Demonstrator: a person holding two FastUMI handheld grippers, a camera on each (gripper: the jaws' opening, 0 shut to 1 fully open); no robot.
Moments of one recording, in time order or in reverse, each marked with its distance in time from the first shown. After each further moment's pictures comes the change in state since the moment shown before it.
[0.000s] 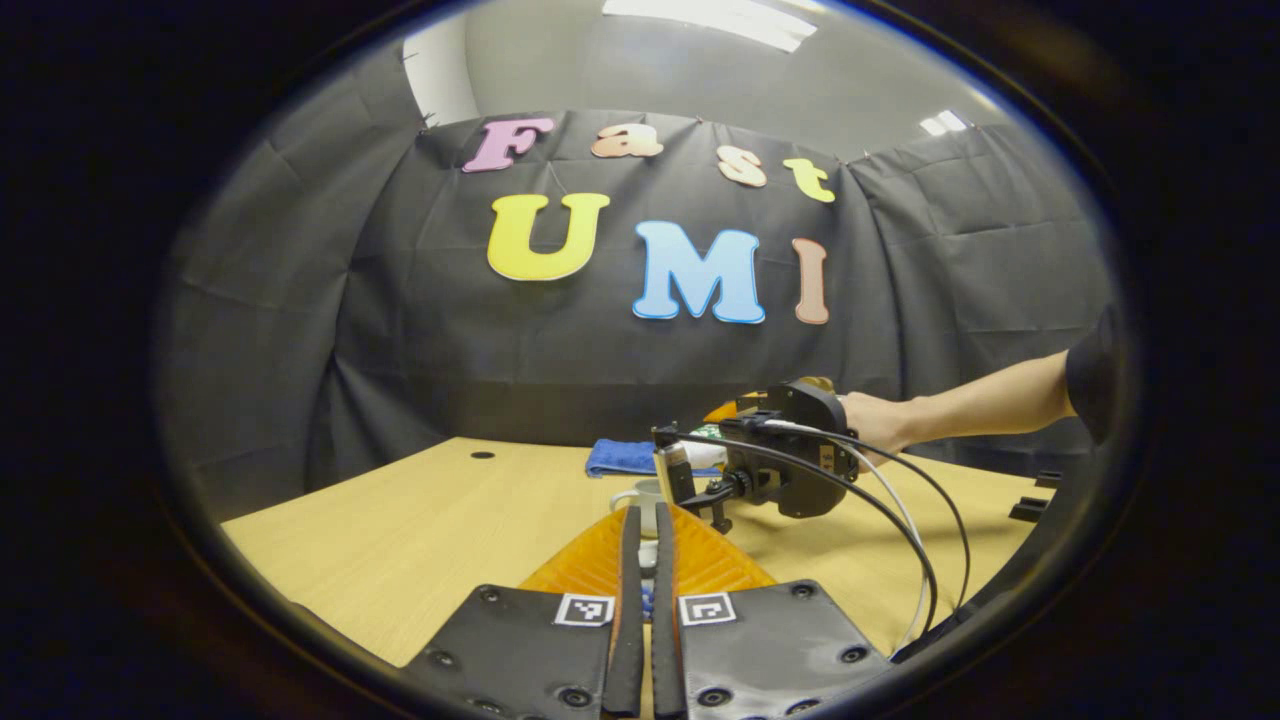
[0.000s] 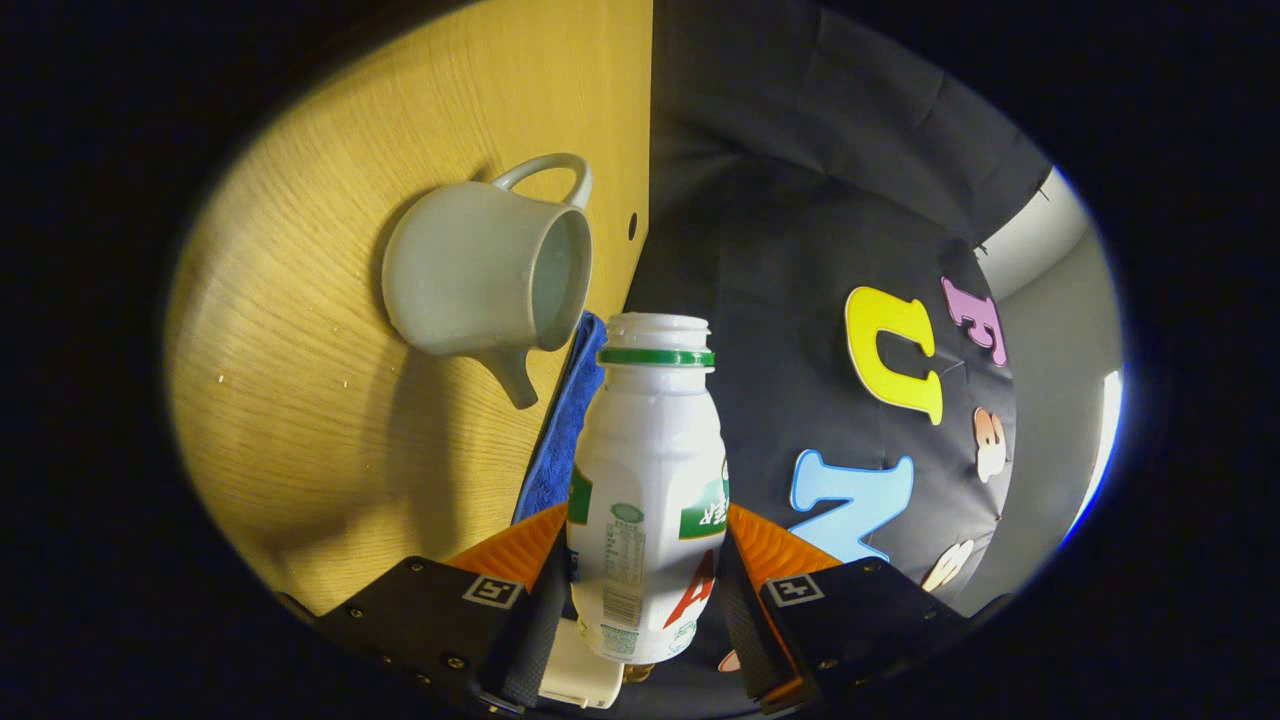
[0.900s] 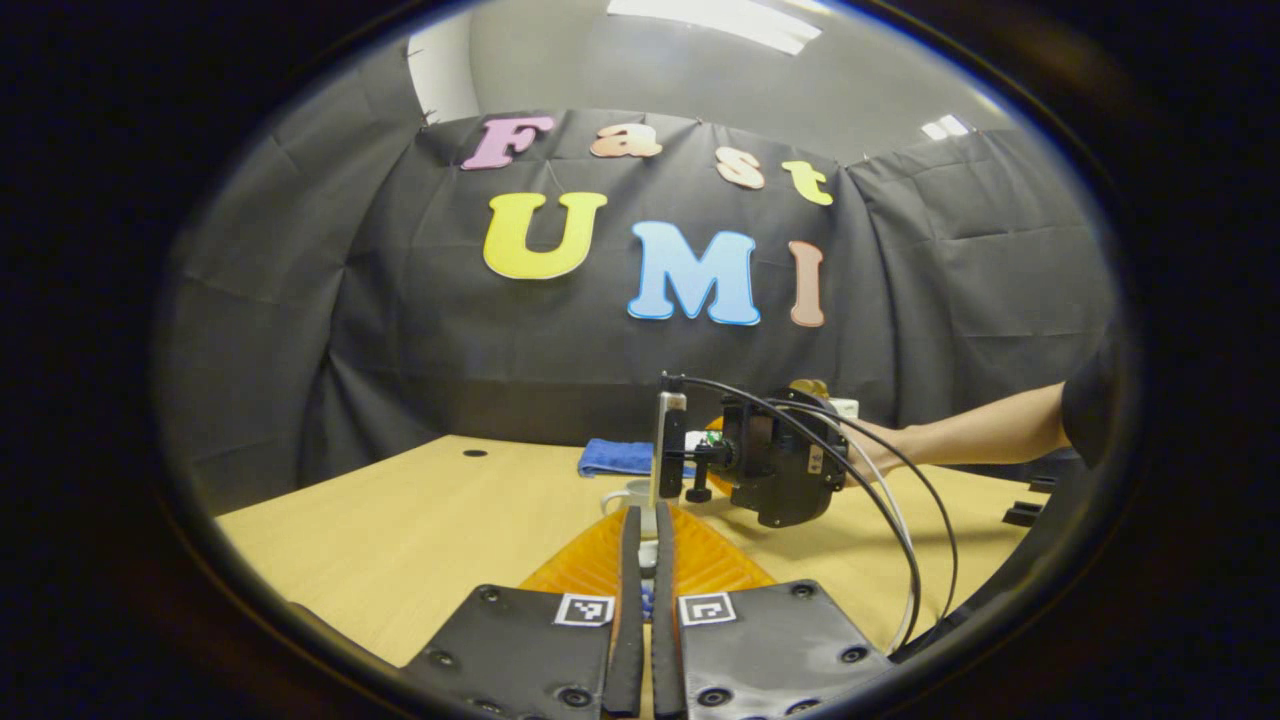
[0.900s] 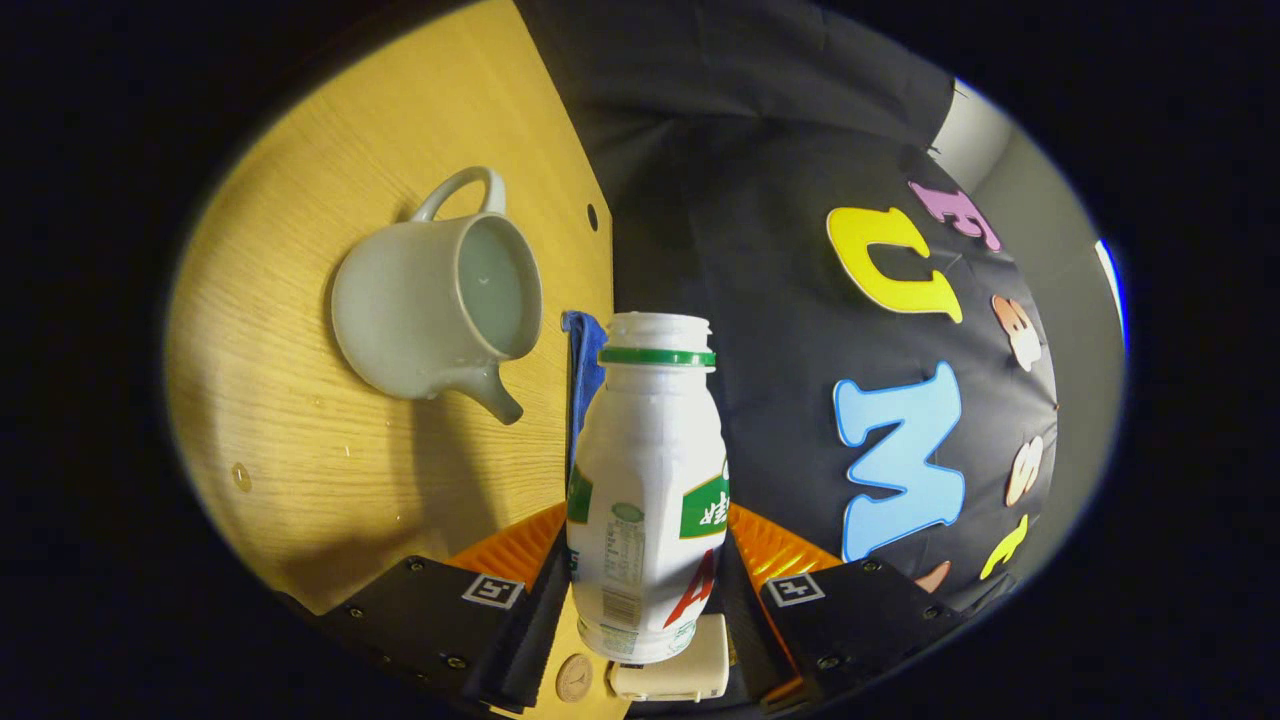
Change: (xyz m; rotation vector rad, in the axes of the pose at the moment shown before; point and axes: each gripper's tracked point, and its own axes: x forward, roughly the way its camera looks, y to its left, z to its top) left arm 0.001 -0.002 0.000 -0.021 -0.003 -0.010; right arm 0.006 0.021 -0.006 0.311 0.045 0.078
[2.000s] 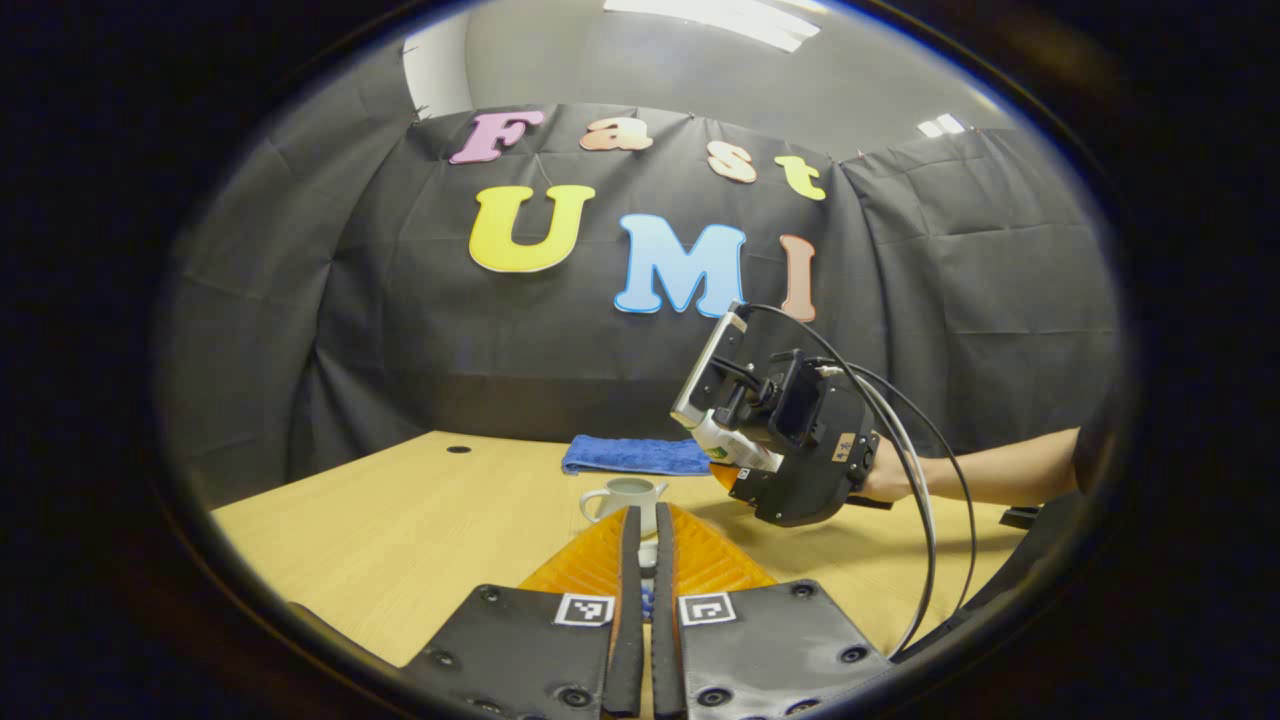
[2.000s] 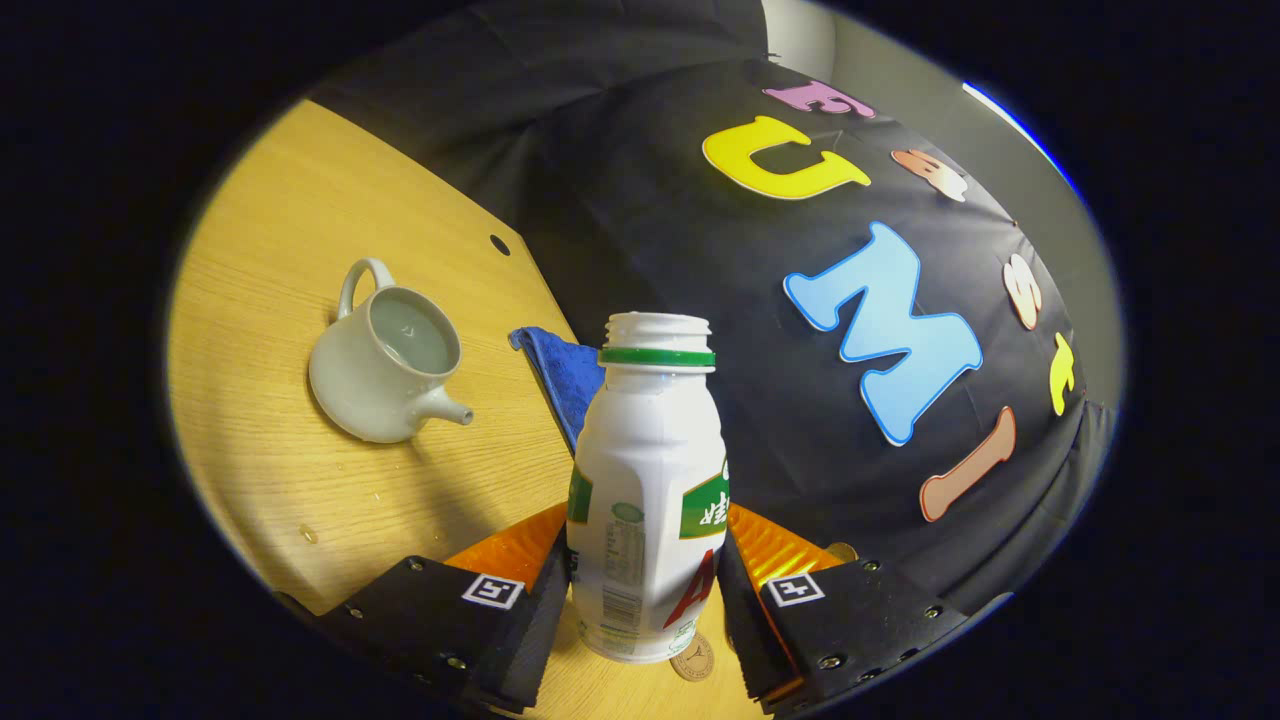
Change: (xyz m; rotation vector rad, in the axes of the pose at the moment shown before) left arm 0.016 -0.021 -0.003 0.007 0.008 -0.028; right arm -0.026 -0.002 -0.028 0.495 0.050 -0.010
